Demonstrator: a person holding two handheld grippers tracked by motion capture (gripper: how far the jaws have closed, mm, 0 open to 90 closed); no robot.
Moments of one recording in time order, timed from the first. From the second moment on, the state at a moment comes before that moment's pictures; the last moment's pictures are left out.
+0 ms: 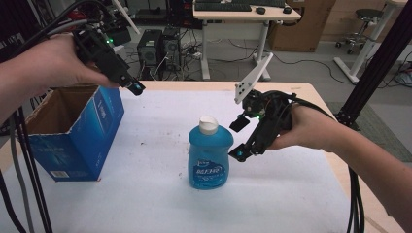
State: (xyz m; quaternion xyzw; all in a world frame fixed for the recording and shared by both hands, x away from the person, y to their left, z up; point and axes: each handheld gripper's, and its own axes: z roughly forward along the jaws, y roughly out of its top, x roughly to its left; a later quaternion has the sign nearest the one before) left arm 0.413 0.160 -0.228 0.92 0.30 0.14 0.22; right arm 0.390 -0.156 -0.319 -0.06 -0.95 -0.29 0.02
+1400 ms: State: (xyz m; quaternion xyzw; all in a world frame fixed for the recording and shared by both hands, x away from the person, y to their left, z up) left arm 0.412 0.160 -0.227 0.92 0.30 0.14 0.21; right arm 0.390 -0.123 -0.348 -0.01 -0.95 -0.31 0.04
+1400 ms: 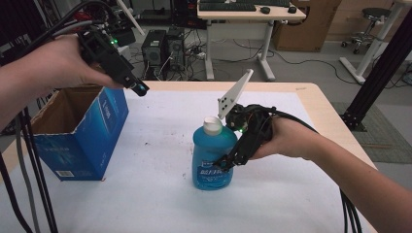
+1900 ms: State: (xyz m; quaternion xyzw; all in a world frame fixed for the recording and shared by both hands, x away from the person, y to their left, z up) left arm 0.412 0.162 -0.228 0.92 0.30 0.14 0.22; right arm 0.390 -0.122 -0.351 0.00 -0.95 -0.30 0.05
